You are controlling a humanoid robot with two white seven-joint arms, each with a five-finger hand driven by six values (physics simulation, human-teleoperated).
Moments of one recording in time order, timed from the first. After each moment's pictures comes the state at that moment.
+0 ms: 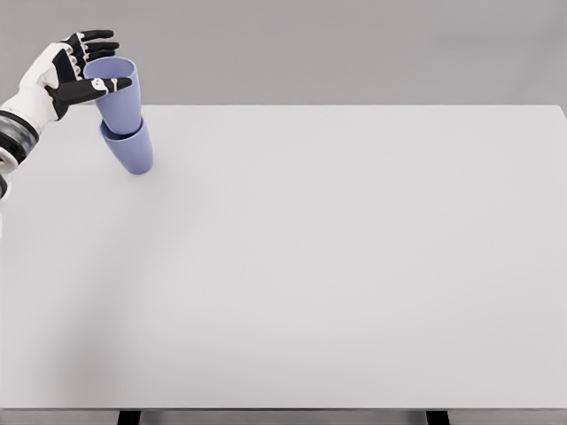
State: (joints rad) left arm -0.60 0.52 -0.24 -1.26 0.52 0.18 -0.19; right arm 0.00 0.00 -0.20 0.05 -0.06 -0.07 0.10
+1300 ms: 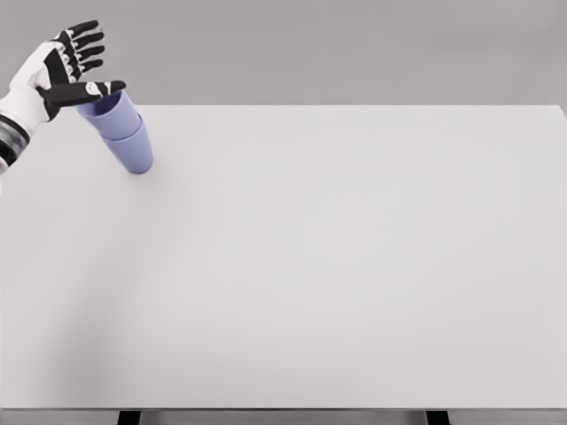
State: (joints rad) left arm -0.56 0.55 -0.23 -1.32 0.53 0.18 -0.19; right arm 0.00 0.00 -0.20 0.05 -0.06 -0.07 0.10
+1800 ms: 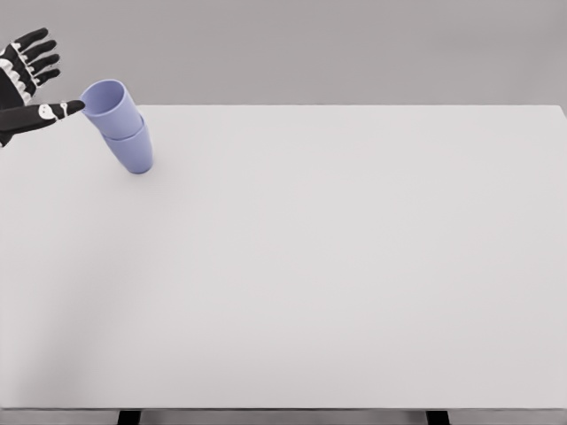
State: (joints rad) left arm -0.30 0.62 0.00 -1.60 0.57 0.17 -0.19; right arm 0.00 0.00 -0.20 0.05 -0.06 -0.07 0.10
